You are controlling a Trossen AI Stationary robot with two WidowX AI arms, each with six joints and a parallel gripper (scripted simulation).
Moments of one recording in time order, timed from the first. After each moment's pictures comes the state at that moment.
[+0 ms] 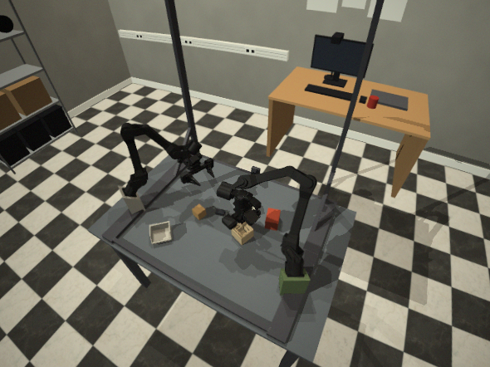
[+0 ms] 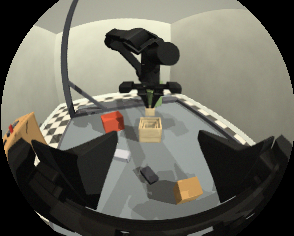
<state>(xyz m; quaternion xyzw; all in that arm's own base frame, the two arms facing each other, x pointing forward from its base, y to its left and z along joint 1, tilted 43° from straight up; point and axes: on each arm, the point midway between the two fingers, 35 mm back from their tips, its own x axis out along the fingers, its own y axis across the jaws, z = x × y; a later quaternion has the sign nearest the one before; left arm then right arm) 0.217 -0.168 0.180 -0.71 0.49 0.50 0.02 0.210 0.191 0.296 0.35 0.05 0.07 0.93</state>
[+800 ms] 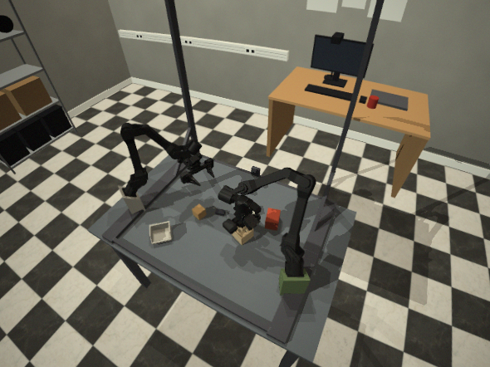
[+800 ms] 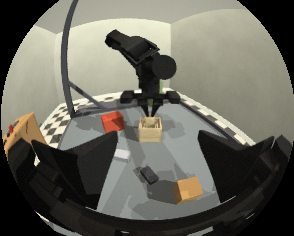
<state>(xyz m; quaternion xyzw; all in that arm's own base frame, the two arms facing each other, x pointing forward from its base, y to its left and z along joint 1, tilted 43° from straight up) 0.217 -0.189 0.156 -0.71 0.49 0.51 0.01 0.210 0.191 0.296 0.35 0.05 0.07 0.93</state>
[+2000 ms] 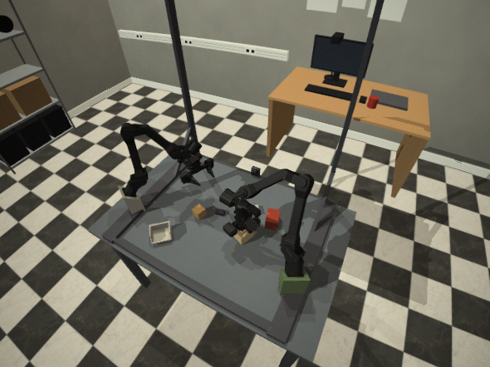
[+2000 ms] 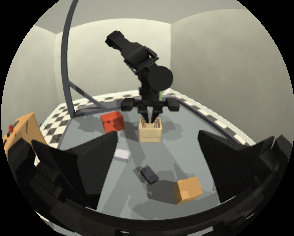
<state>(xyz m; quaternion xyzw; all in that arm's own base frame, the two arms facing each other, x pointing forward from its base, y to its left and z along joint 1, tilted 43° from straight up) 0.217 -0.207 0.136 -0.71 0.49 0.51 0.02 0.210 0.191 0.296 0.35 0.05 0.07 0.93</state>
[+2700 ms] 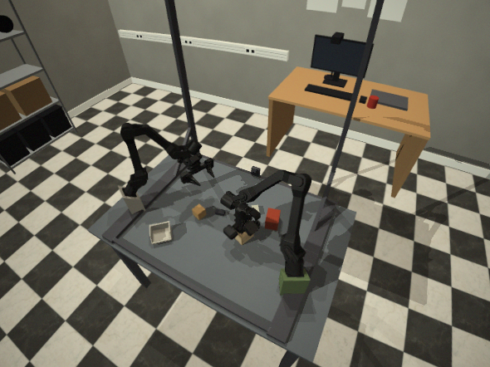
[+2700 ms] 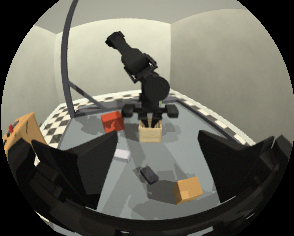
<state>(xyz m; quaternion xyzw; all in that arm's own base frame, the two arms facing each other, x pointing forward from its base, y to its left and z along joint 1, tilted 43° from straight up) 0.219 -0.224 0.120 -0.71 0.49 0.51 0.02 0.210 0.191 0.296 0.35 0.05 0.07 0.93</state>
